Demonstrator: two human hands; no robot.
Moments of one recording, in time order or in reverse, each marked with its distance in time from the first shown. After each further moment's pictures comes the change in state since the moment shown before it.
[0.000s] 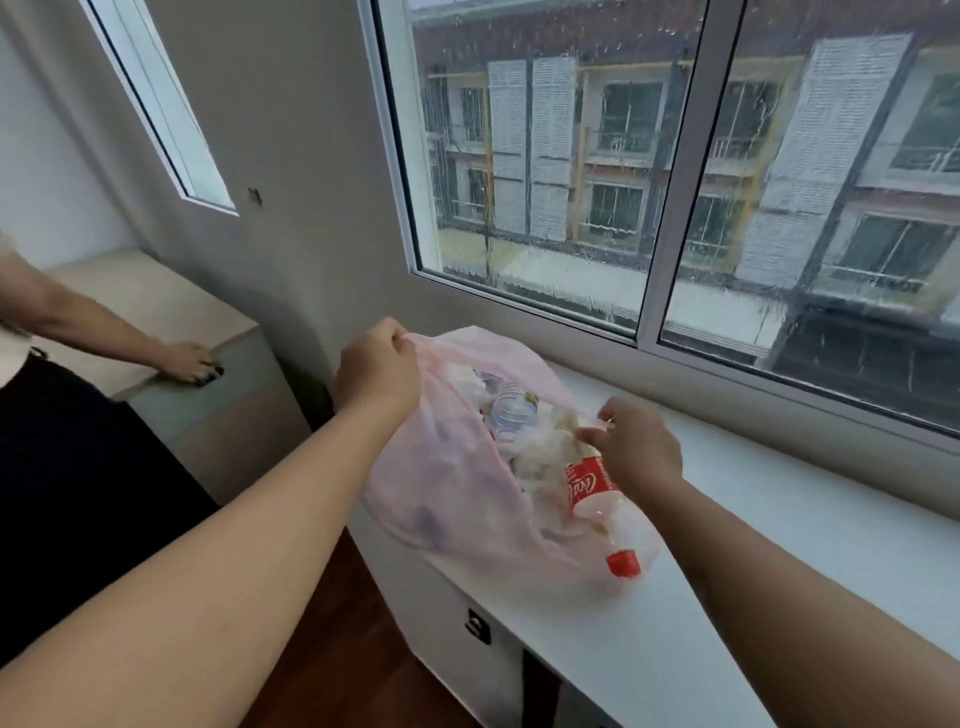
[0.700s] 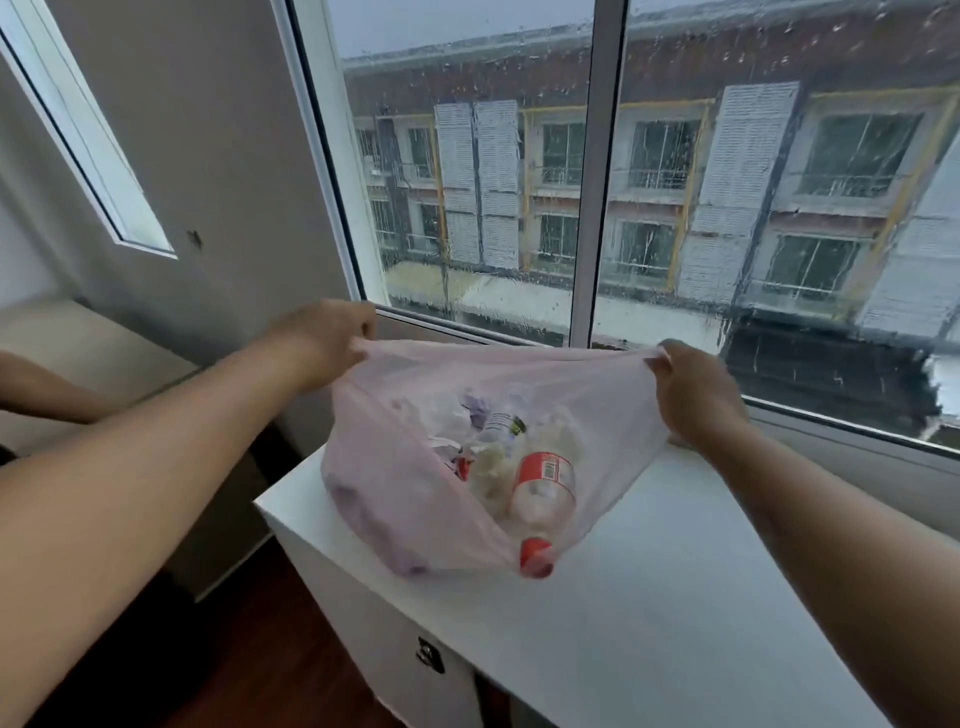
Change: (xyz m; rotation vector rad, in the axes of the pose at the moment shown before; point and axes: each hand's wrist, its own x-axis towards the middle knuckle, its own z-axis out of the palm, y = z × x) left_hand 0.042 0.055 -0.044 0.557 -0.354 0.520; right_hand 0.022 0.049 -0.129 -0.008 0.220 -0.026
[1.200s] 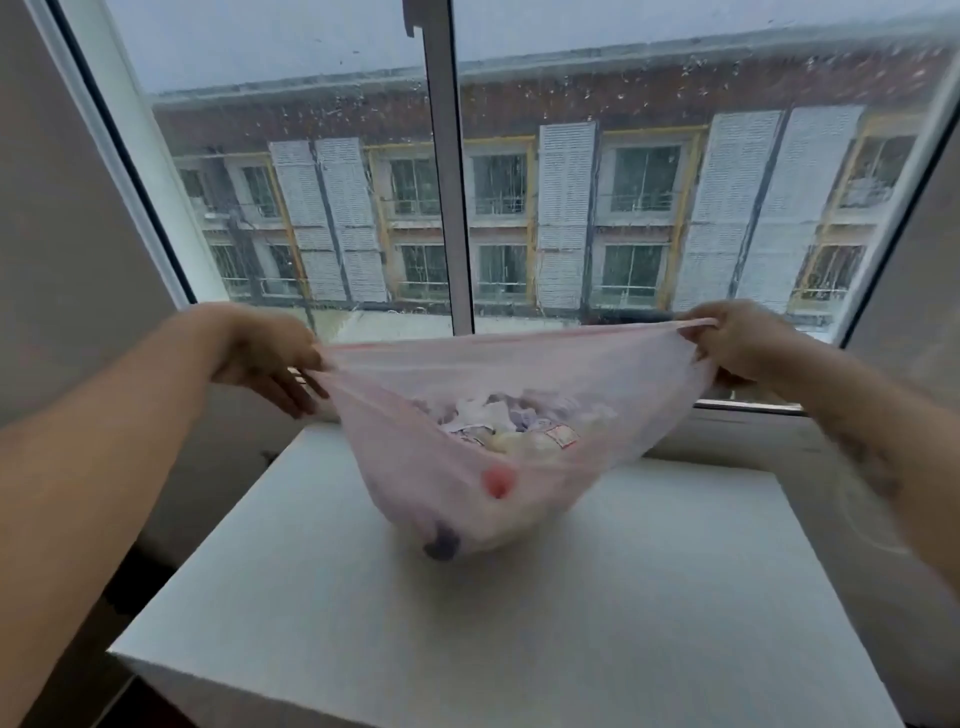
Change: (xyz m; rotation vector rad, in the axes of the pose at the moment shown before) left_hand 0.079 0.054 -0.032 -0.712 -0.580 -0.098; right_hand -0.014 0.045 -0.151 0.169 0.015 0.329
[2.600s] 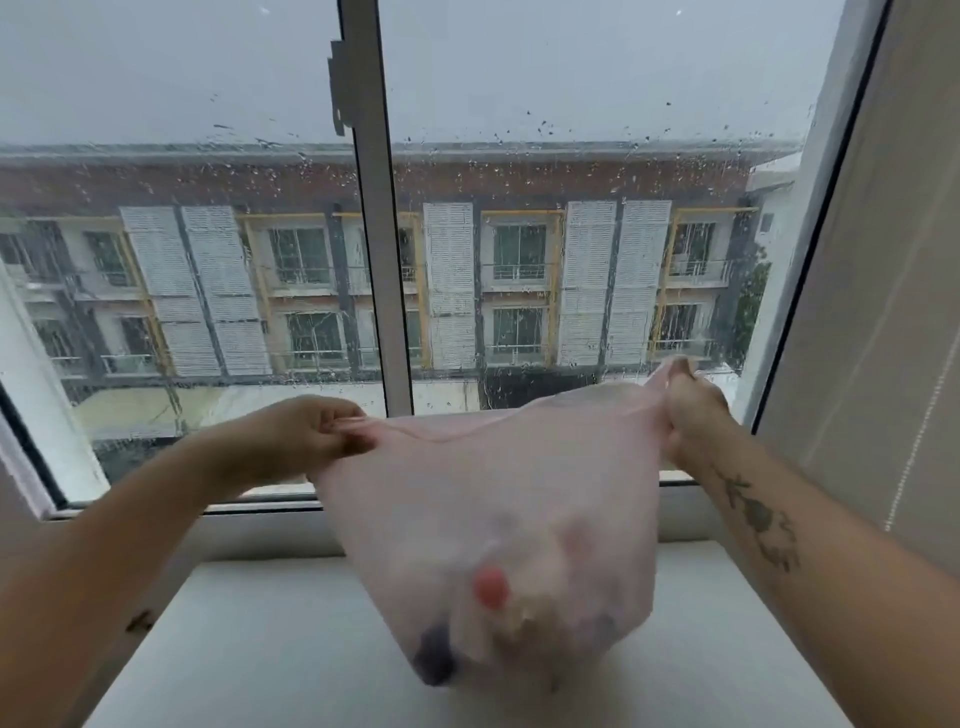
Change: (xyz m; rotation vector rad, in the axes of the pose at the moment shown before) left_hand 0.085 0.037 0.016 0.109 -0.142 0.738; right_hand 0.056 -0.015 0.031 0.953 0.515 0.401
